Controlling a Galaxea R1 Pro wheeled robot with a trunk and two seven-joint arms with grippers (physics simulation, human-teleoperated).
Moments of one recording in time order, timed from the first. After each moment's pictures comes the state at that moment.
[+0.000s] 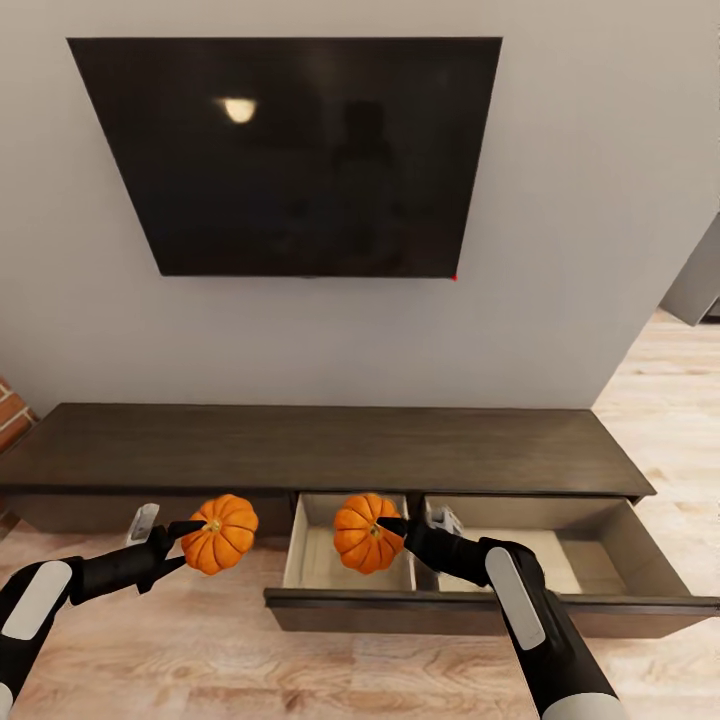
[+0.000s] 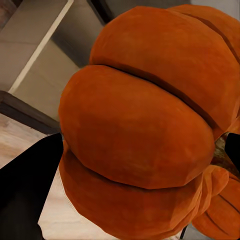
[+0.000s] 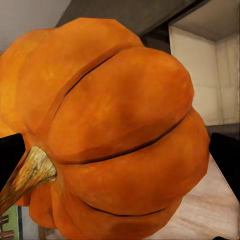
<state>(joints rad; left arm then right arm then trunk) -0.50 0.35 0.27 -0.81 0.91 1.03 -0.35 -0.44 0.08 -0.03 -1.12 -0.68 0.87 0.25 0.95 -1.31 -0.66</state>
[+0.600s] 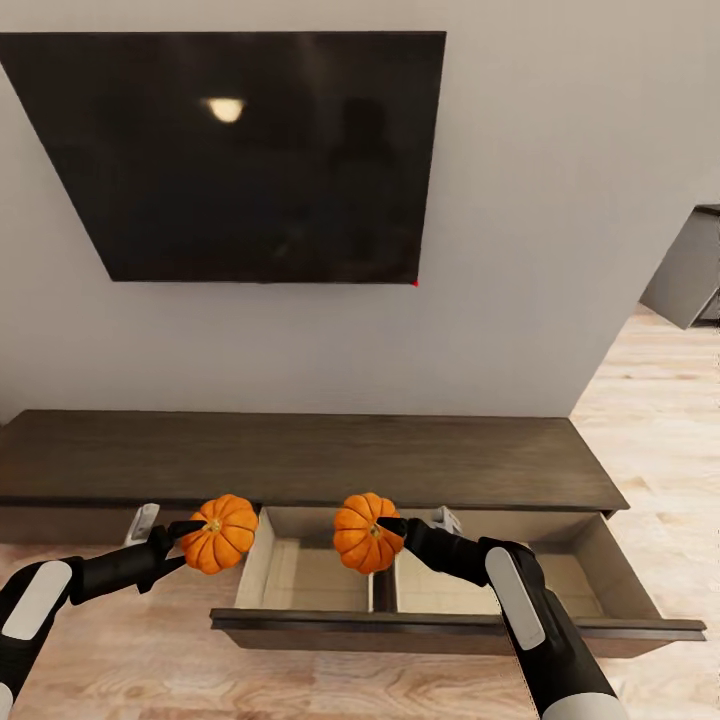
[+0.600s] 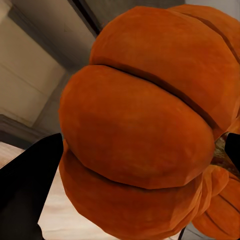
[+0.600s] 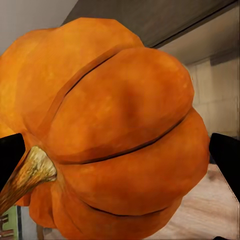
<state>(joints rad) -0.50 0.35 0.27 -0.81 0.91 1.03 -0.35 -0.44 0.08 -0.03 -1.12 -0.68 0.87 0.25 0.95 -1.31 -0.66</state>
